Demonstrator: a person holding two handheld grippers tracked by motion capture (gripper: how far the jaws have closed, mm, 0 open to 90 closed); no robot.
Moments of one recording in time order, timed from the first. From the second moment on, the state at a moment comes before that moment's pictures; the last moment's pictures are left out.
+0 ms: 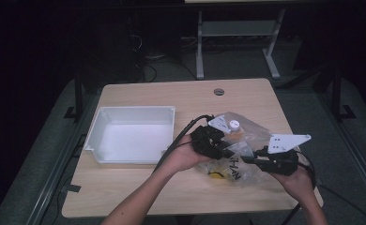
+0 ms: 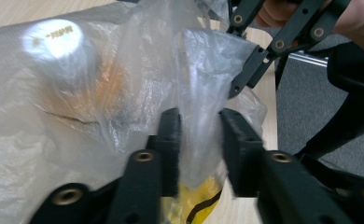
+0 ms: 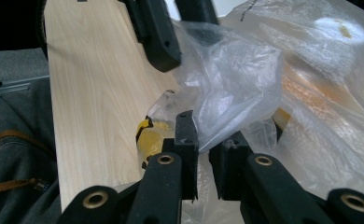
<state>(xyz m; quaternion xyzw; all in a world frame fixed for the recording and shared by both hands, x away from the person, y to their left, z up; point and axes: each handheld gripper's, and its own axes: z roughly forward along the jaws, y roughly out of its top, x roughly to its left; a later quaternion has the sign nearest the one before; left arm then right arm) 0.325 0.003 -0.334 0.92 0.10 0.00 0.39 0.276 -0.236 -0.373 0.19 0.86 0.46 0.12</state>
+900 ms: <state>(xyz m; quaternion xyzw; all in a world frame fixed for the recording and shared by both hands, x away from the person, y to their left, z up) 0.333 0.025 -0.341 0.91 0.13 0.01 0.40 0.275 -0.268 -0.362 0.22 0.85 0.48 0.09</state>
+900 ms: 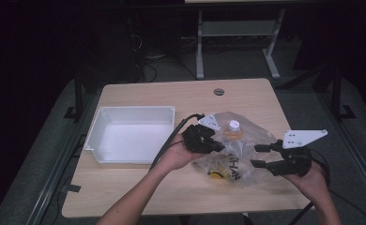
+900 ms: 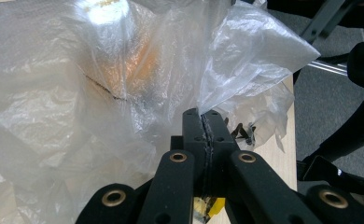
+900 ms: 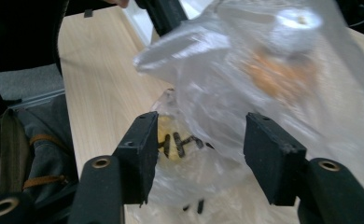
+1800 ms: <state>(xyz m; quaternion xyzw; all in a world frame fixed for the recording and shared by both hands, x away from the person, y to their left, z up) 0.333 0.043 -0.333 0.90 0.14 0.01 0.41 0.298 -0.280 -0.336 0.24 0.85 0.46 0.10</state>
